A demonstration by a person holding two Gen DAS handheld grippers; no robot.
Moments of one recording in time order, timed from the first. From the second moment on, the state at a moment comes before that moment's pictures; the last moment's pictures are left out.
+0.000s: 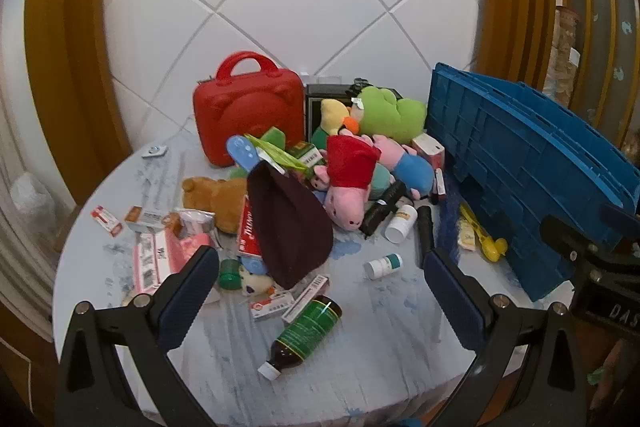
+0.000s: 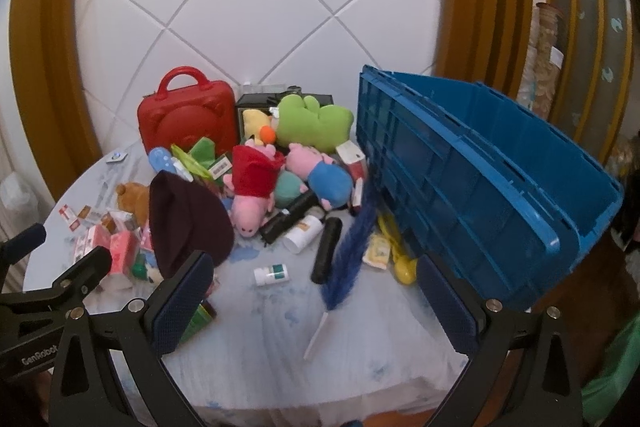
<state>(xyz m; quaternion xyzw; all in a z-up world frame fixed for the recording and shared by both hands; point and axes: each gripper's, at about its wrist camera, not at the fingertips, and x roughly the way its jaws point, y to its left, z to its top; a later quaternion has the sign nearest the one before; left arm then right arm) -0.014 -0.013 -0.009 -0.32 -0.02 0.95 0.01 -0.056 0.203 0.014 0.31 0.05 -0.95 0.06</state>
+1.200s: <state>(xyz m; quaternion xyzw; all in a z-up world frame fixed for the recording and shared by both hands) -0.124 -0.019 -0.251 -0.60 -0.05 0.80 -0.03 -0.275 0.194 -0.209 0.55 0.14 -0.79 0.24</state>
